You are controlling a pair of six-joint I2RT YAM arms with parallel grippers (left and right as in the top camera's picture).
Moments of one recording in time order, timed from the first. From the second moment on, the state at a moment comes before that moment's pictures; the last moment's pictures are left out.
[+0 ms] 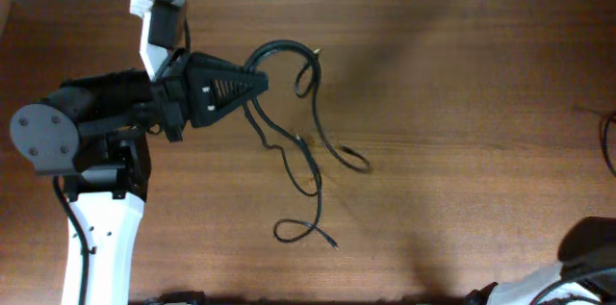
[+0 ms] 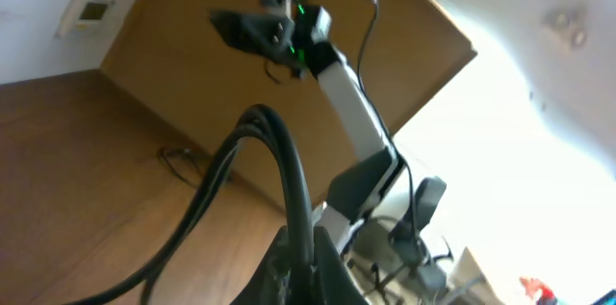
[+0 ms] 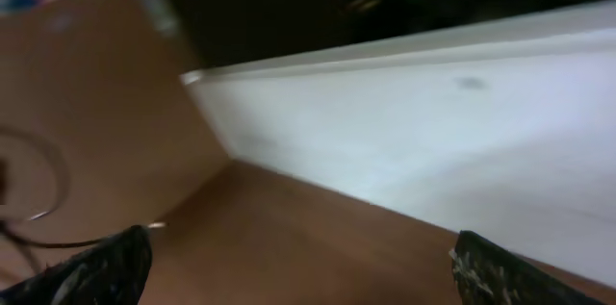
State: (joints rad) left arm 0.05 1.21 1.22 0.75 1.49 -1.39; right arm -0.61 1.84 2.14 -0.76 -1.50 -0.07
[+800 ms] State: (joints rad) left arm 0.07 1.37 1.33 0.72 1.17 -1.36; right arm 0.19 1.78 2.14 -0.90 -1.42 -0.28
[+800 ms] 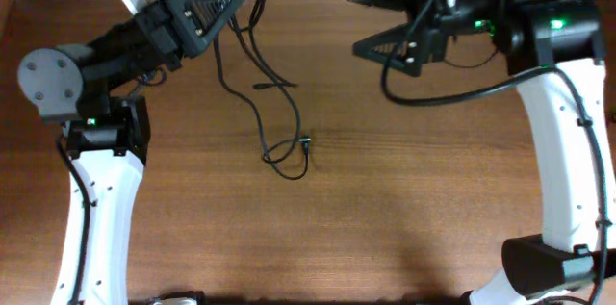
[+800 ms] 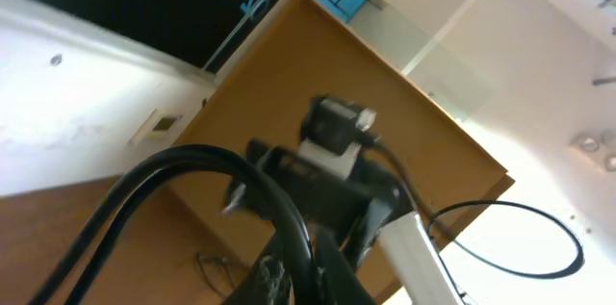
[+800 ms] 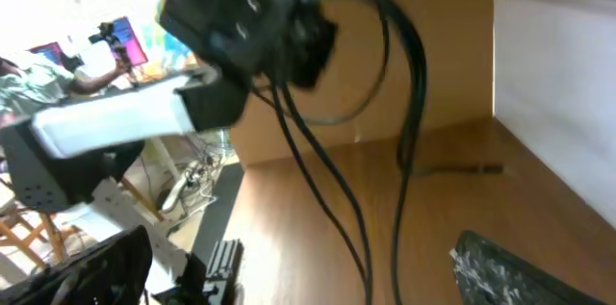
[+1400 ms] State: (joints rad) left arm -0.04 1.37 1.38 0.71 1.05 -1.41; right arm 0.42 1.84 2.14 -0.93 -1.19 -0.39
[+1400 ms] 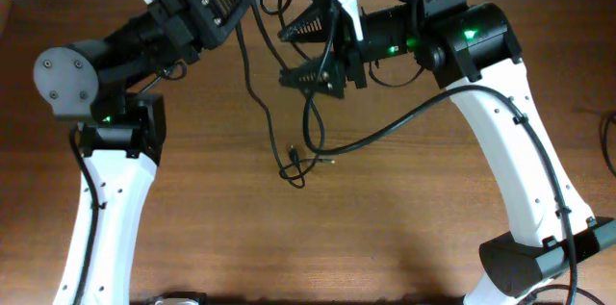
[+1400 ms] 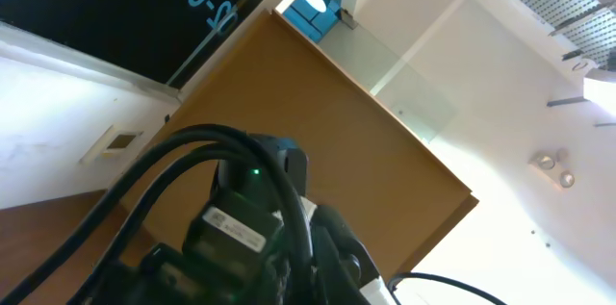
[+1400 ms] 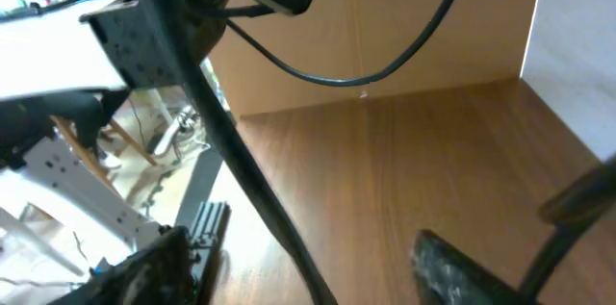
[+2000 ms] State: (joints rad) left arm -0.06 1.37 1.38 0.69 1.01 -1.38; right arm 0.42 1.84 2.14 -0.93 -1.11 -0.40
